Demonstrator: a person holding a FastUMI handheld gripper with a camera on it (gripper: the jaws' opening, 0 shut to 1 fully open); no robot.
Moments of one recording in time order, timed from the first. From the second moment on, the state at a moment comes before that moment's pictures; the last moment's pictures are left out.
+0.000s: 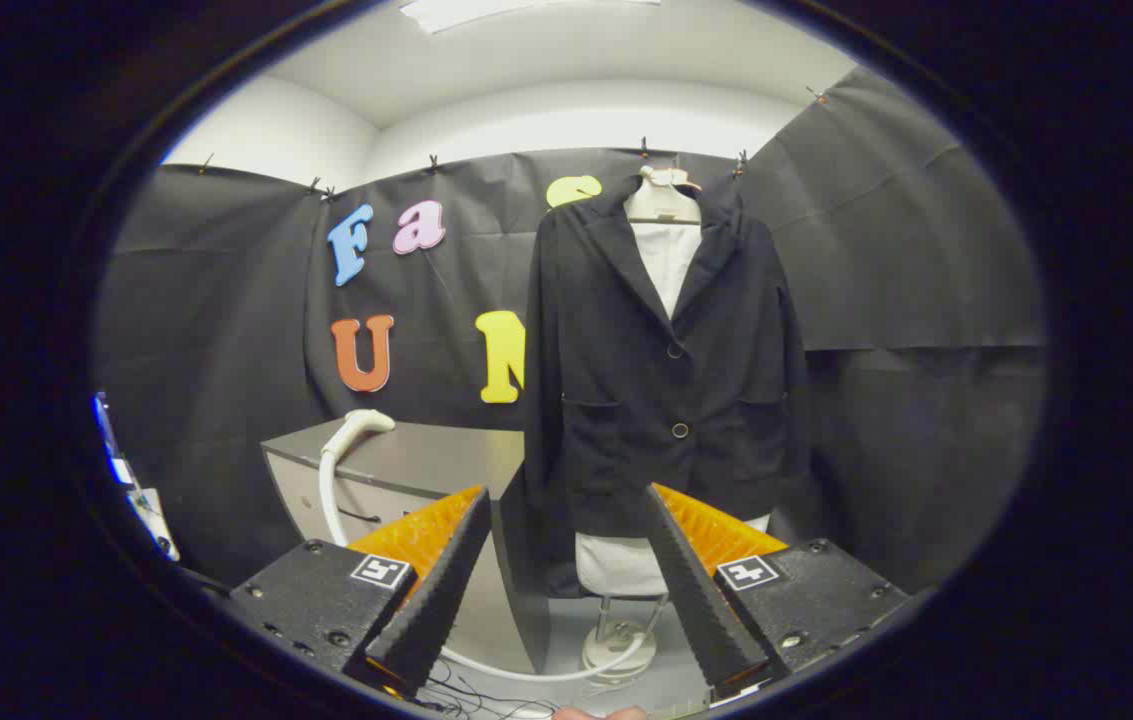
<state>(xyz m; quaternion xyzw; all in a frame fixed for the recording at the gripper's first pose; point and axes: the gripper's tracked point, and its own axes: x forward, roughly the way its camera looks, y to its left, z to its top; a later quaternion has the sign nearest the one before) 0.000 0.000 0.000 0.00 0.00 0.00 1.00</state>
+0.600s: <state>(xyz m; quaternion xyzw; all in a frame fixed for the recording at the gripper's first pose) 0.014 0.040 0.020 0.00 -0.02 0.03 1.00</state>
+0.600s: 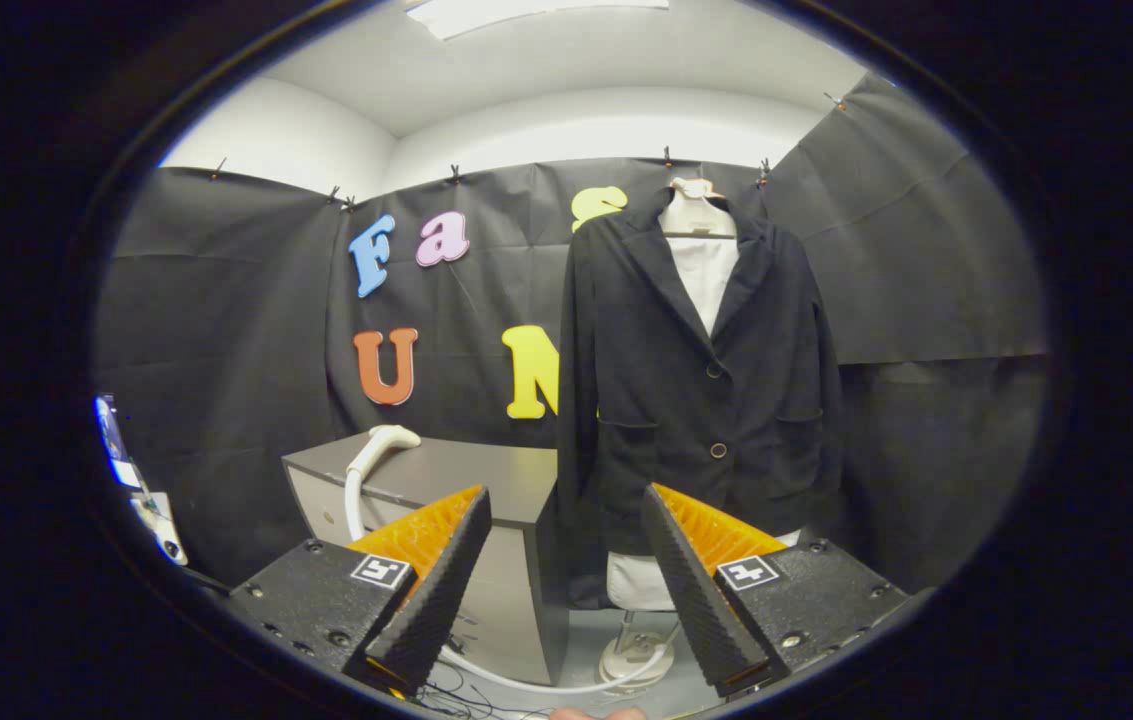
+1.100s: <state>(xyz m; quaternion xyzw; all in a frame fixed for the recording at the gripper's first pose) 0.039 0.144 0.027 0.01 0.00 0.05 1.00</state>
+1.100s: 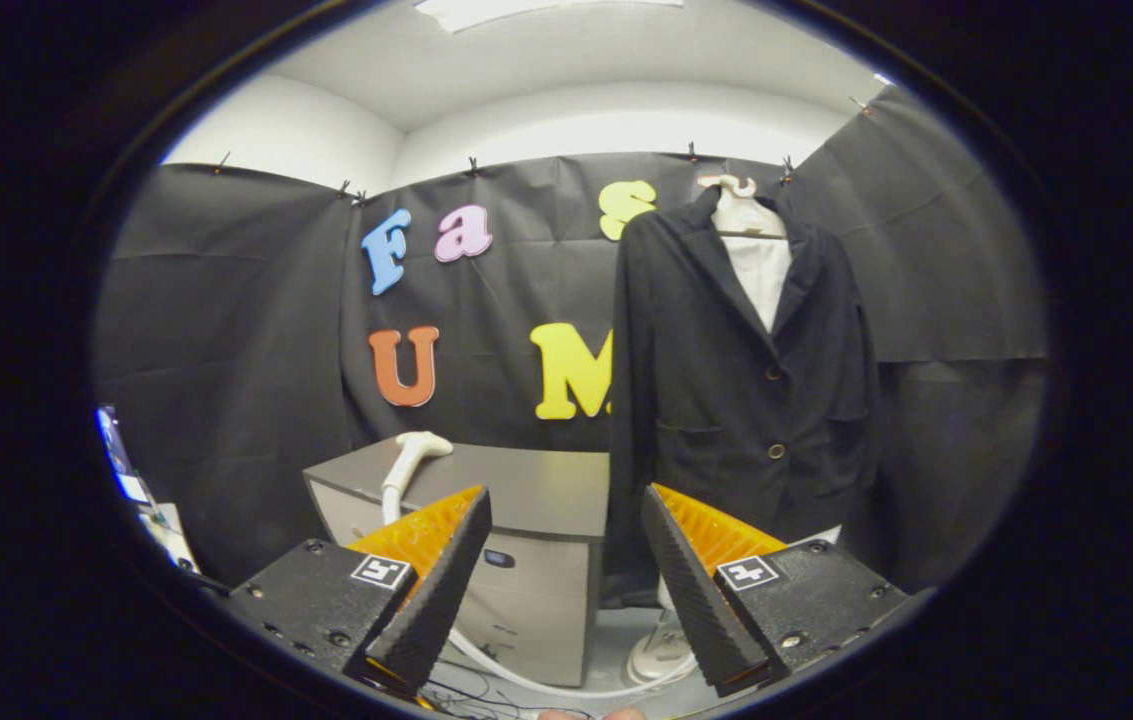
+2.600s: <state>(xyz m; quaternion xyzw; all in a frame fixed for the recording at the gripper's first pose) 0.350 0.423 -0.039 -0.04 0.30 0.17 0.94</state>
